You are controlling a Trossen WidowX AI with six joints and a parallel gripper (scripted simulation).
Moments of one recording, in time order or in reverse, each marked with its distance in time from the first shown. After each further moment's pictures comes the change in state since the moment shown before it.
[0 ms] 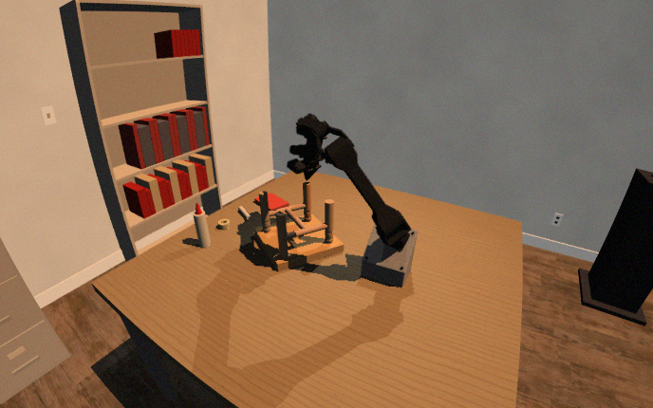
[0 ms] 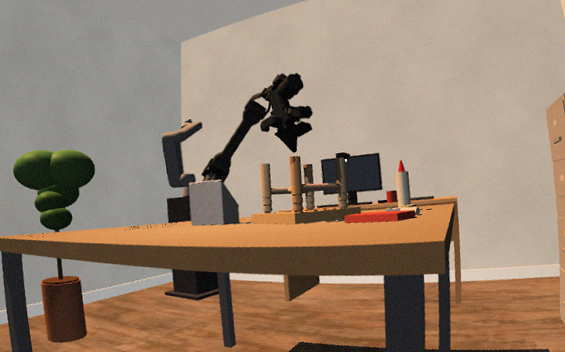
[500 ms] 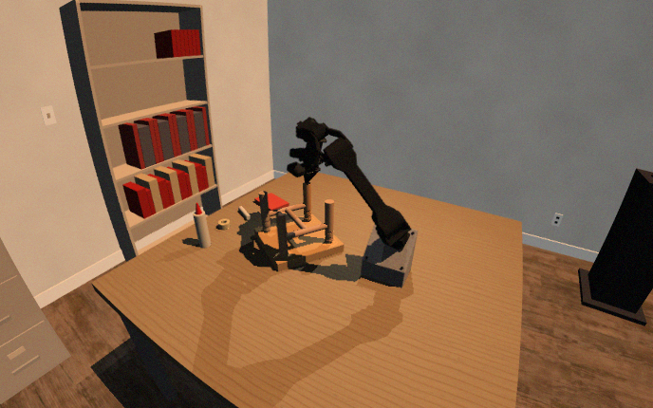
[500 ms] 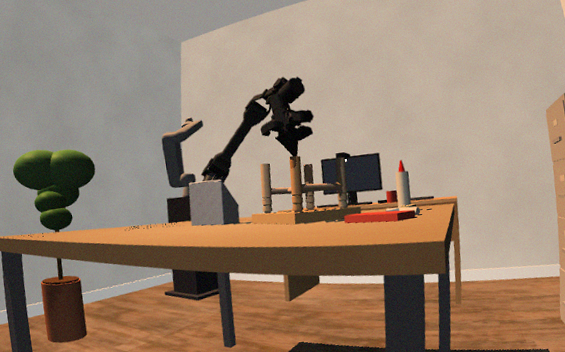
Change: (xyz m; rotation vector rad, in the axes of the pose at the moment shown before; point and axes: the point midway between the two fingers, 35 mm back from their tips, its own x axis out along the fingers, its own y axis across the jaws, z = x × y) arm 0.013 0.001 -0.002 -0.002 -0.001 0.000
